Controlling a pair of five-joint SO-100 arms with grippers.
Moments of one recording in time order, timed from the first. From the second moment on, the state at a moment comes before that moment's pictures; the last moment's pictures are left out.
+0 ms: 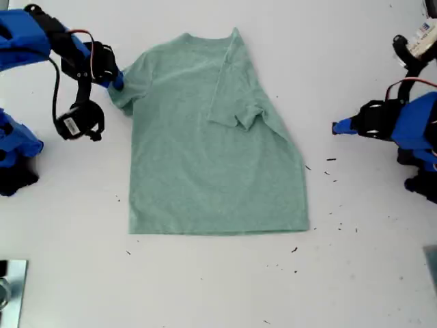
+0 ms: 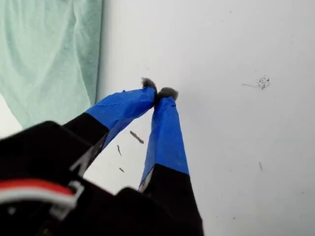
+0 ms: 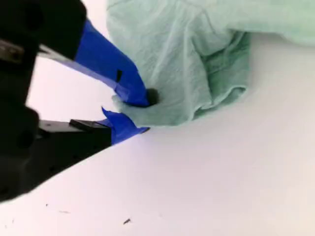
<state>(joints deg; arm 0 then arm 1) -51.3 106.3 129.1 54.1 39.9 29.9 200.4 174.6 76.4 -20.1</state>
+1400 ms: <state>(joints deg) -33.5 81.2 75.8 63.5 42.2 28.9 200.4 174.6 76.4 -19.2</state>
